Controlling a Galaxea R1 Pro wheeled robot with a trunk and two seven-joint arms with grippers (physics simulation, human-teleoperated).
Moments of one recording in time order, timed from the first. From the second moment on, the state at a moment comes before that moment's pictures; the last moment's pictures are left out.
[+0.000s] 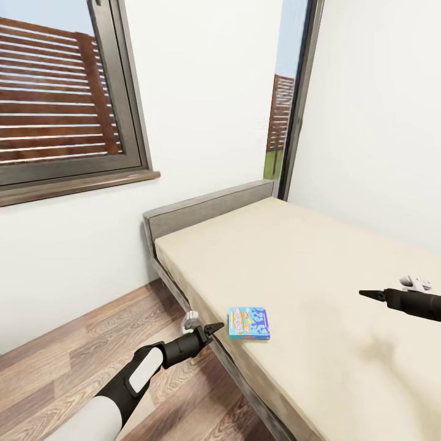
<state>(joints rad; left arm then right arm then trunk) -0.60 -0.03 -0.28 -0.58 0.94 0.51 -0.55 -0.55 -0.58 -0.33 -1.21 -0.19 1.00 0.78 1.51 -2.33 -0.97</state>
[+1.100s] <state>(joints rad) -0.61 -0.04 -0.27 -0.58 0.94 0.51 -0.56 -0.55 -0.57 -0.33 -1.21 -0.19 1.00 0.78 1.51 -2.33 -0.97</state>
